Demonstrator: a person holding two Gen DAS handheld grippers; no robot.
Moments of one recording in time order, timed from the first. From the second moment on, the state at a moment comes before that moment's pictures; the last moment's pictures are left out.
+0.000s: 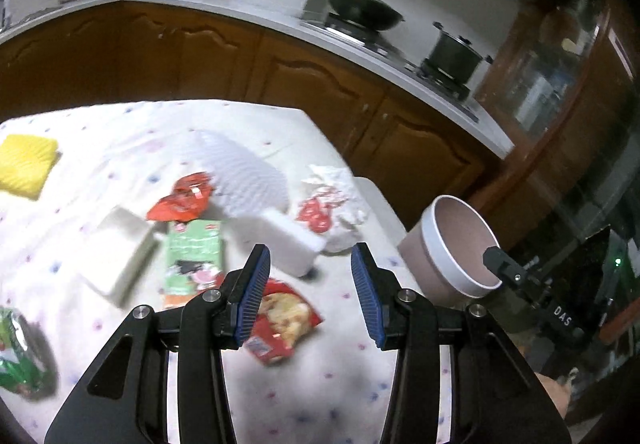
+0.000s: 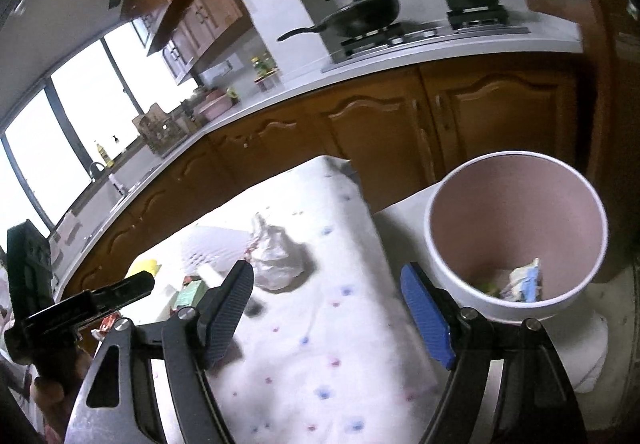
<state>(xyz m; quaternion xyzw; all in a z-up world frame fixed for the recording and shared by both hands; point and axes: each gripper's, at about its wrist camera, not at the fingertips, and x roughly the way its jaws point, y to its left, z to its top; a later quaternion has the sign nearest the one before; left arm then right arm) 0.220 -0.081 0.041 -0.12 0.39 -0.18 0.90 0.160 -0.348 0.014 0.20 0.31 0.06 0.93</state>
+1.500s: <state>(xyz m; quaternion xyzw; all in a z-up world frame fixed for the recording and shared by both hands) 0.345 -0.070 0.000 -0.06 0.45 -0.16 0.88 0.281 -0.257 -0.043 0.14 0.41 0.14 0.89</state>
